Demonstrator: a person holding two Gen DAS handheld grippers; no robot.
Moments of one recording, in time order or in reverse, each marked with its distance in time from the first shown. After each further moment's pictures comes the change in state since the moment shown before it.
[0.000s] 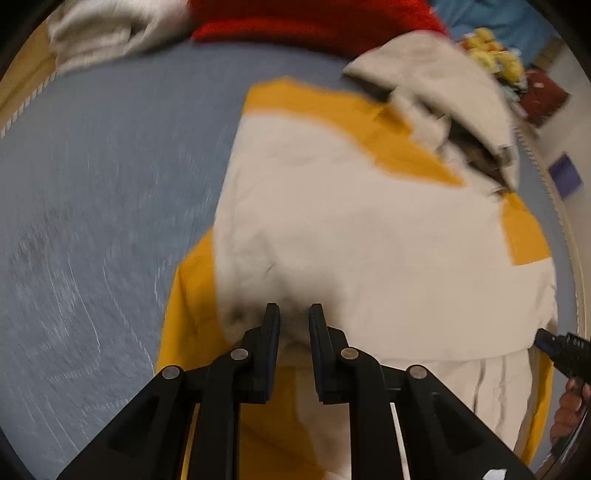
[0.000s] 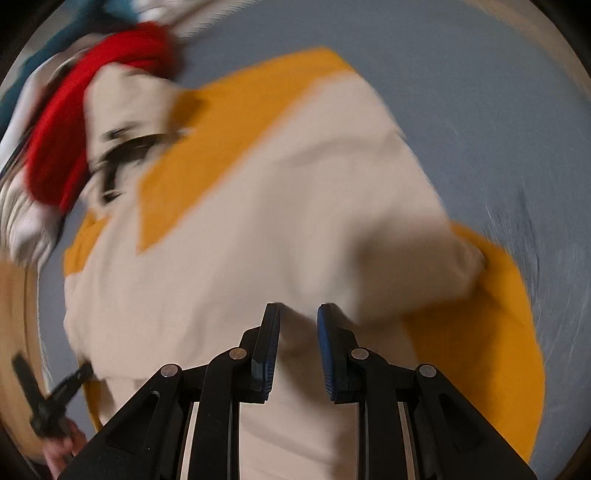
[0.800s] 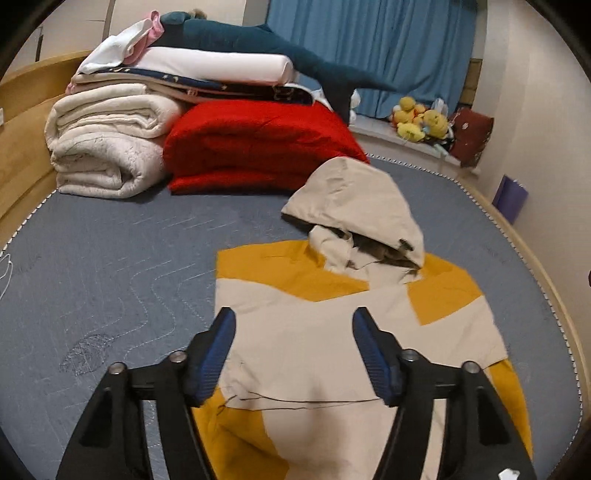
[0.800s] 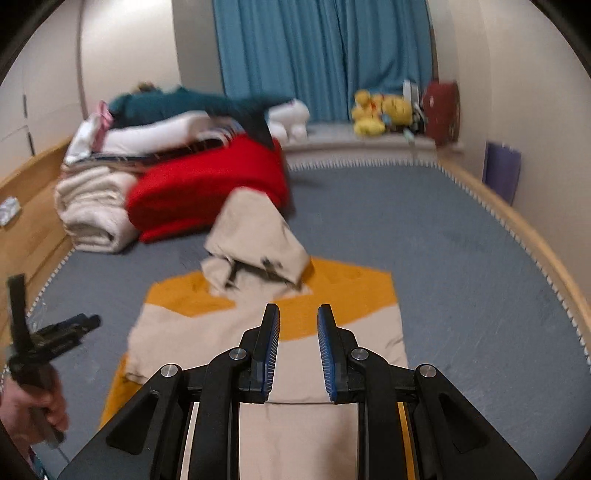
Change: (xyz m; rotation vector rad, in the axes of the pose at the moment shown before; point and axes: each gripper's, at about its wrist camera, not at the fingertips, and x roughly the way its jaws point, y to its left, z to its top) left arm -0.153 -0.051 0.011 0.158 -0.386 -0.070; right arm -0.250 0.120 -0.086 -0.500 -0.619 0.005
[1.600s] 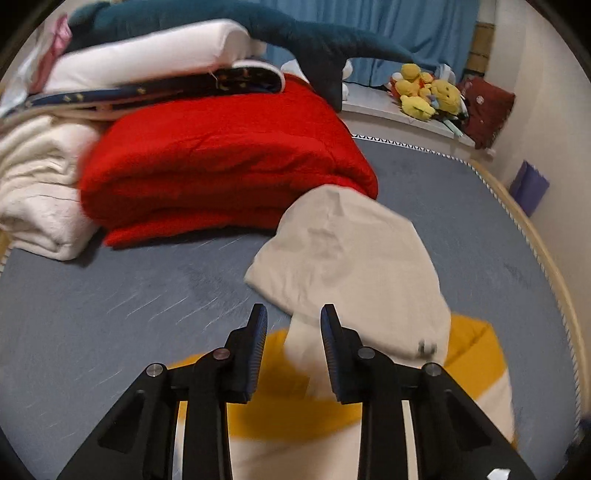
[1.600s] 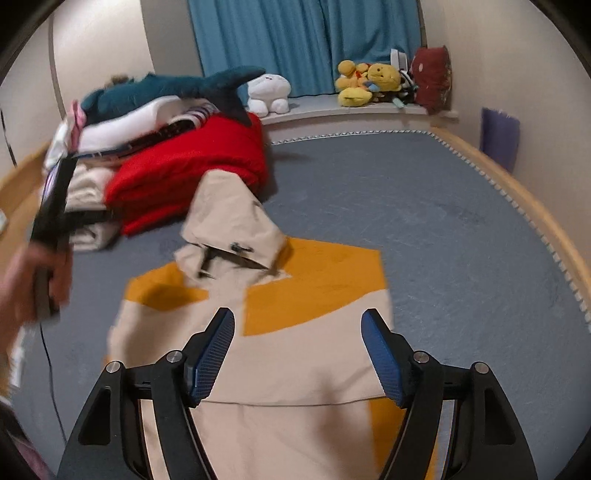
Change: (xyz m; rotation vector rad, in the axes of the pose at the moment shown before) left arm 0.211 -0.046 0.195 0.048 0.165 -0.006; right arm 0.077 -0.053 -0.005 0.052 0.136 -0.064
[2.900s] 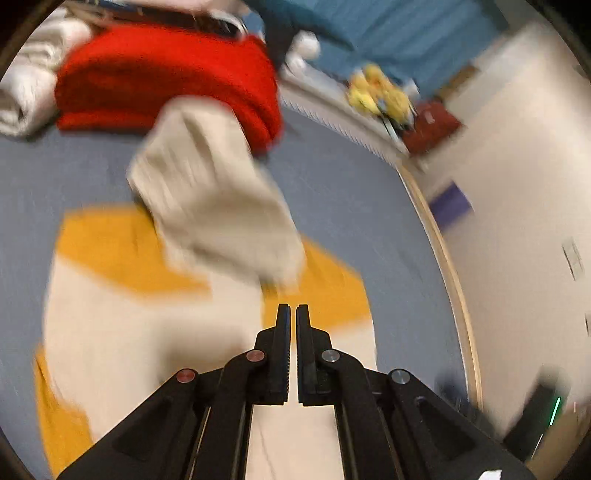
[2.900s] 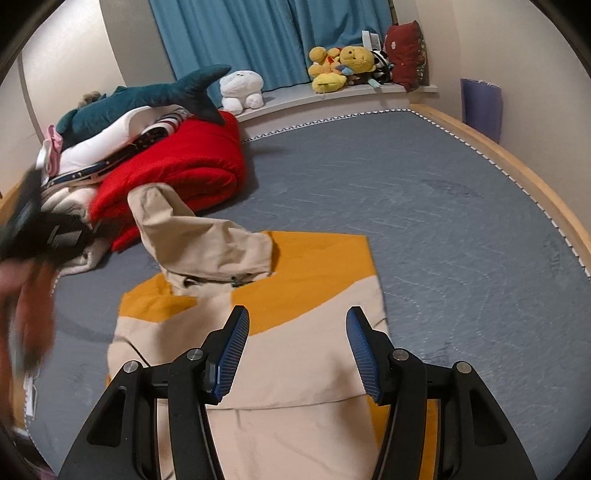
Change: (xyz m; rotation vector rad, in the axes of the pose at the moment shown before) left arm -0.098 -0.085 -0.155 -0.196 0.143 -0.365; right arm 0.013 -0.019 0.003 0.147 0.042 0.081
